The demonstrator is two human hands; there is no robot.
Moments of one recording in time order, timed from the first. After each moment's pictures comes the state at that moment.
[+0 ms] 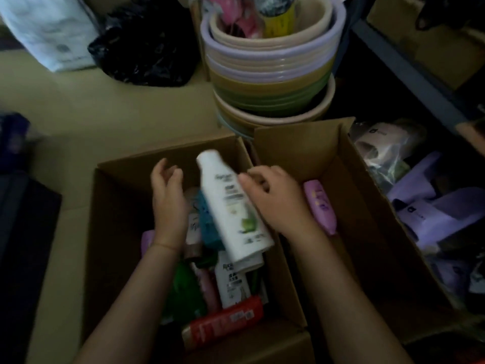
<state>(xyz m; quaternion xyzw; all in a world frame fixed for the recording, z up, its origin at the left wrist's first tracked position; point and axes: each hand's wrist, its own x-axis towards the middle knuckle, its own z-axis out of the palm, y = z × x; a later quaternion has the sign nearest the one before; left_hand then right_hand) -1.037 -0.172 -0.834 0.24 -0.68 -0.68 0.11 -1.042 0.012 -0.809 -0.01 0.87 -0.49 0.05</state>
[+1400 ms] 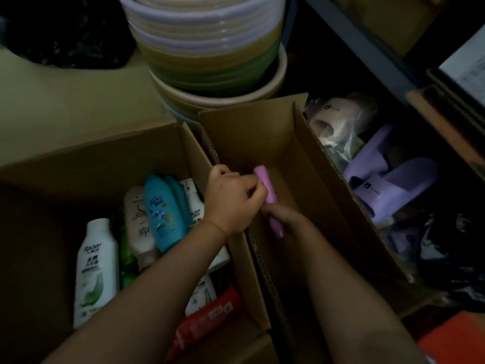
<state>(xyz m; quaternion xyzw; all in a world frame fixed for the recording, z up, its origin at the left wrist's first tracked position) -1.063 -0.024 -0.881 -0.22 -0.92 -0.31 0.10 -1.067 0.160 -1.016 0.32 0.72 -0.56 0.26</state>
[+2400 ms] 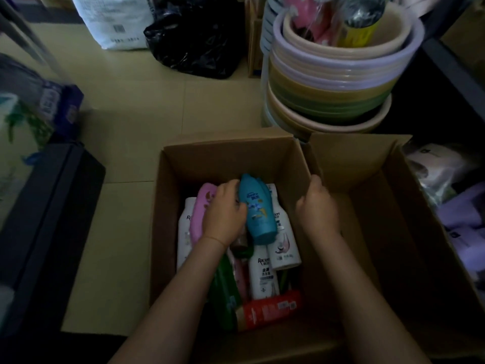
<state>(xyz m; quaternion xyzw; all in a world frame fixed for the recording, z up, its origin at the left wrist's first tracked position) -1.020 -0.217 -0.880 0.09 -0.91 -0.41 -0.01 -1.048 -0.033 -0.852 0.09 0.98 -0.19 0.04</state>
